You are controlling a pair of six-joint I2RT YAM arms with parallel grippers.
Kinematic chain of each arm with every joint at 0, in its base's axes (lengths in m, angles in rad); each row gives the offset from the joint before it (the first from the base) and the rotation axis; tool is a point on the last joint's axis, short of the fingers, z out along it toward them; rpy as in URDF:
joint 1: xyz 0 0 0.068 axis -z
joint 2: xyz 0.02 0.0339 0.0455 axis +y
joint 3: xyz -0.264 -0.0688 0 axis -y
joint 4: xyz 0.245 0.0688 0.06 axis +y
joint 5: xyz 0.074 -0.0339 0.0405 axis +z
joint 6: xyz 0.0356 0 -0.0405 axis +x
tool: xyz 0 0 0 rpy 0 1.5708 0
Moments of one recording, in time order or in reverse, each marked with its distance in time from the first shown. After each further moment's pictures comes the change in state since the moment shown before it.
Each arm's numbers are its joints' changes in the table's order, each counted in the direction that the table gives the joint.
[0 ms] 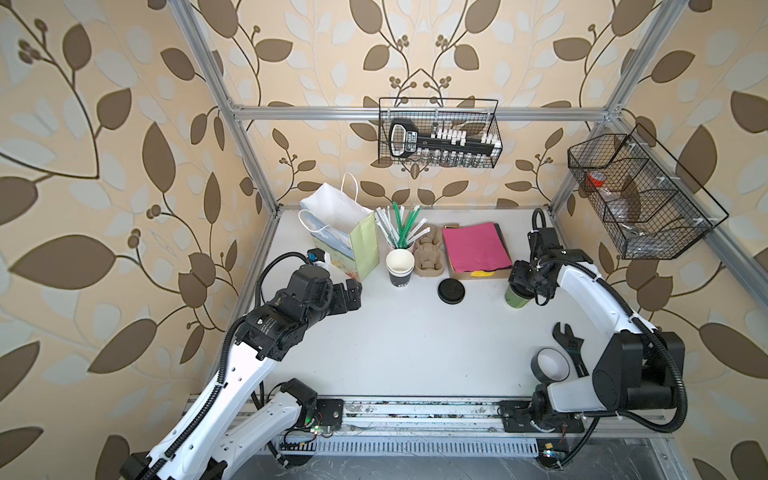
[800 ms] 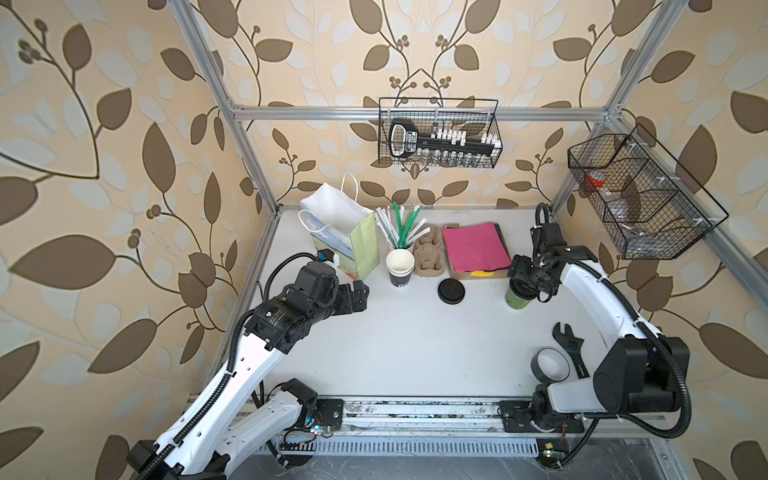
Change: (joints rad) left arm 0.000 0.050 -0.005 -0.008 -0.088 0.007; right arm -0.001 -0.021 0.063 0.031 0.024 0.000
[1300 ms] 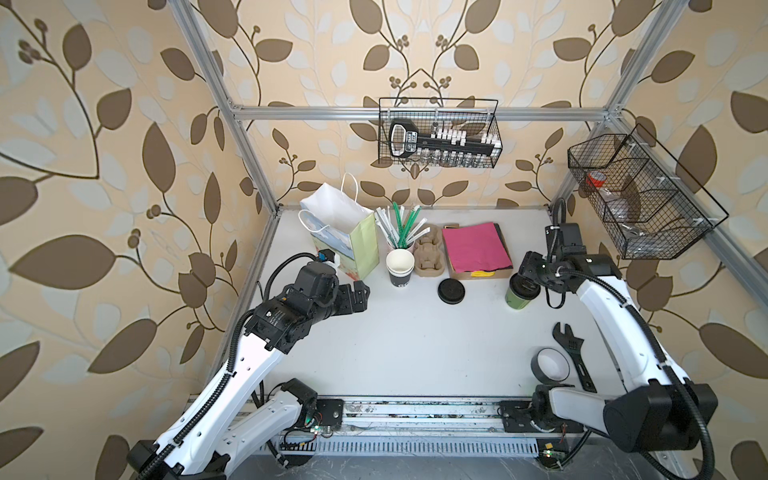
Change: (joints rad) left arm 0.000 0.000 0.000 0.000 -0.006 0.004; right arm -0.022 -0.207 -0.001 0.031 0.007 0.015
